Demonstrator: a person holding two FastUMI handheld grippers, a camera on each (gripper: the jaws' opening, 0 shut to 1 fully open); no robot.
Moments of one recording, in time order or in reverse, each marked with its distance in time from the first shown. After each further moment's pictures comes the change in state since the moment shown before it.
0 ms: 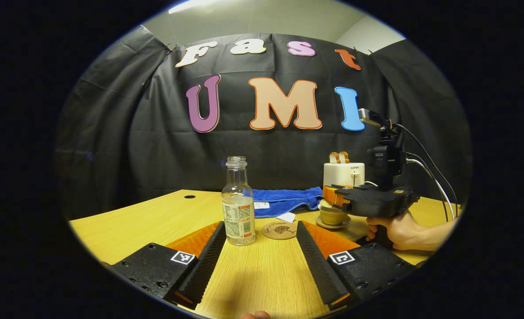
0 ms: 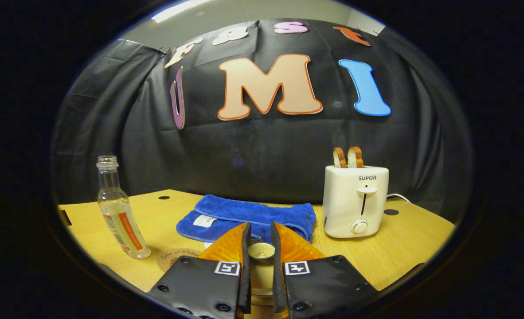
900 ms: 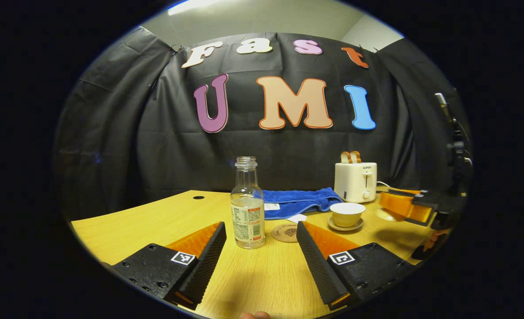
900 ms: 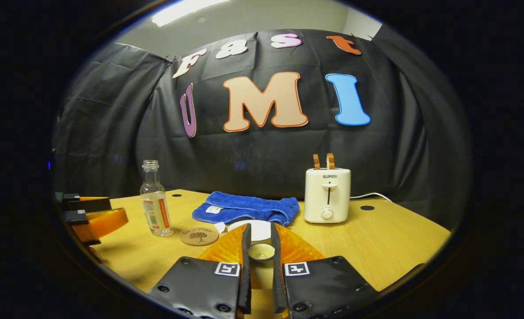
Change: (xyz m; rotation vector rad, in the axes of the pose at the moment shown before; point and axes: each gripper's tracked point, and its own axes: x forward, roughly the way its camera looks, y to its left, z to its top) left arm 0.019 0.017 -0.001 0.008 -0.001 0.081; right arm -0.136 -0.035 0.007 -0.001 0.001 0.005
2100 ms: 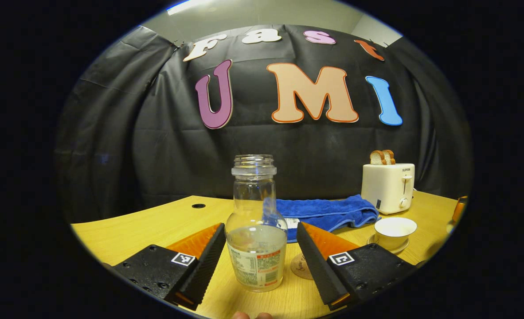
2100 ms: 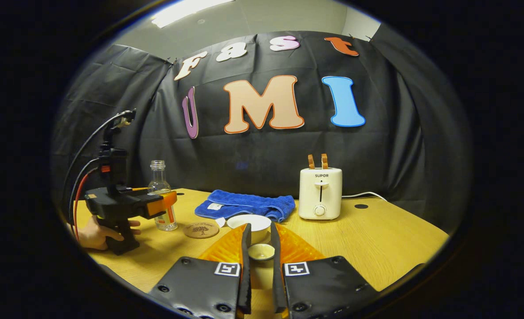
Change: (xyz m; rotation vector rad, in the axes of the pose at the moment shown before) left arm 0.122 0.023 -0.001 0.004 -0.004 0.057; right arm -0.023 -0.006 0.000 -0.001 0.000 0.016
